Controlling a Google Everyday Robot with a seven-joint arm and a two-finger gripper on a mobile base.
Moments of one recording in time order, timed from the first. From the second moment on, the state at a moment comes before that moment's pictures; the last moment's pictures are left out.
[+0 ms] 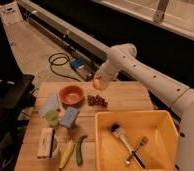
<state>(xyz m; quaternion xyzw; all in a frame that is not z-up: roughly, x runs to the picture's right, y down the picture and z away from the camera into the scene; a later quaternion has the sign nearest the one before) 0.029 -0.040 0.815 -0.17 -0.23 -0.16 0.94</state>
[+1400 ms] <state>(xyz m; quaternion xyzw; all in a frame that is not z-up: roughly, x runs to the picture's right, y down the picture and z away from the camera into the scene) -0.060 -0.035 0.825 -0.15 -0.29 -0.21 0.92</state>
